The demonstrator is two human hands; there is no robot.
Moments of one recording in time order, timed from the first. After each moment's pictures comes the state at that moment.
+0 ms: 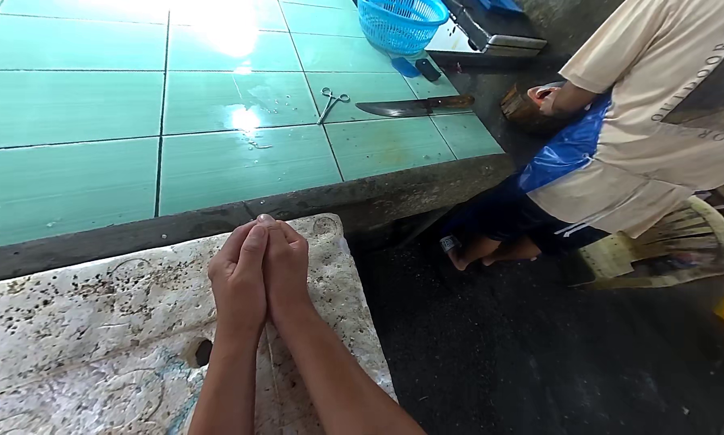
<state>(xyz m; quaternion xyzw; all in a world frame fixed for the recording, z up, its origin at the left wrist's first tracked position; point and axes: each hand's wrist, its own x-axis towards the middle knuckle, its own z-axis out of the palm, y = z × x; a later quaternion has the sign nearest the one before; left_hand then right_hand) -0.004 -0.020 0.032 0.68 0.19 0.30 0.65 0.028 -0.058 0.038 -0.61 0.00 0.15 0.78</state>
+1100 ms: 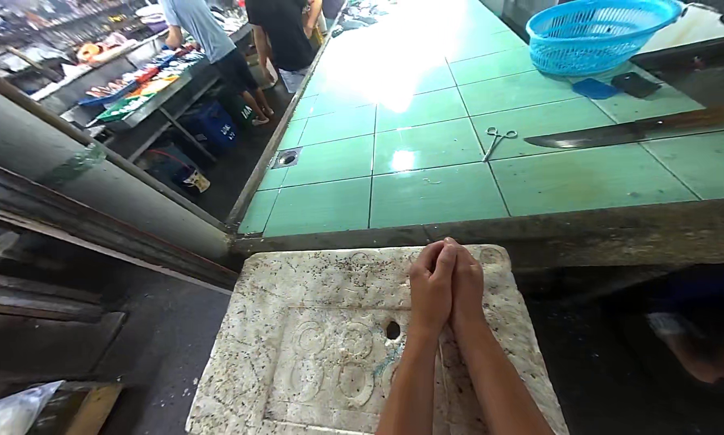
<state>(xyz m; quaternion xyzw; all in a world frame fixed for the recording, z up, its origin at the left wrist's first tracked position) -0.002 -0.021 0.044 0.66 0.18 0.28 0.67 0.027 -0.058 0.054 -0.55 0.01 0.10 0.83</state>
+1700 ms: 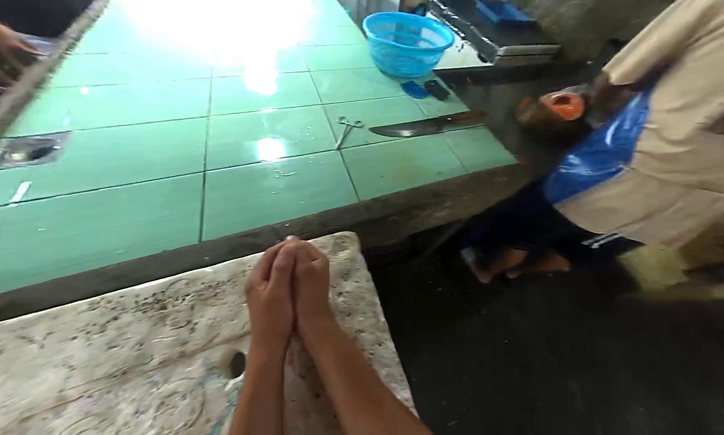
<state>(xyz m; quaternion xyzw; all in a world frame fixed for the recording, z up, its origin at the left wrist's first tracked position) -0.003 -0.027 0.037 0.67 0.19 0.29 0.65 0.029 -0.064 0.049 -0.54 0.02 0.15 0.83</state>
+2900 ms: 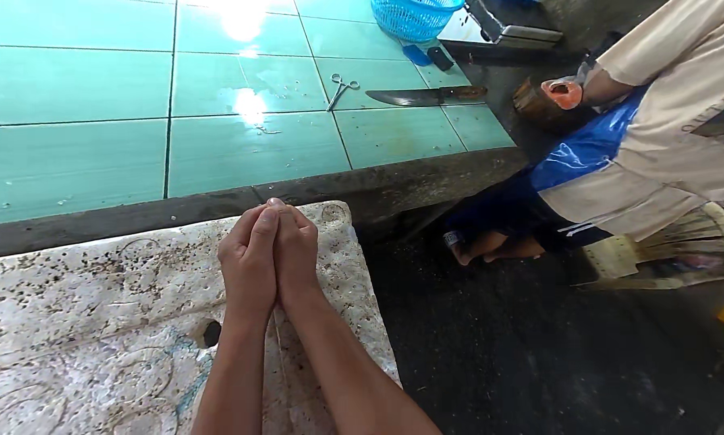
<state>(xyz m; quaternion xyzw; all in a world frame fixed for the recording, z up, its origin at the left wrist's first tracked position) -0.006 -0.021 0.036 0.68 0.19 0.30 0.65 0.025 -0.060 0.041 -0.61 0.00 0.16 0.78</state>
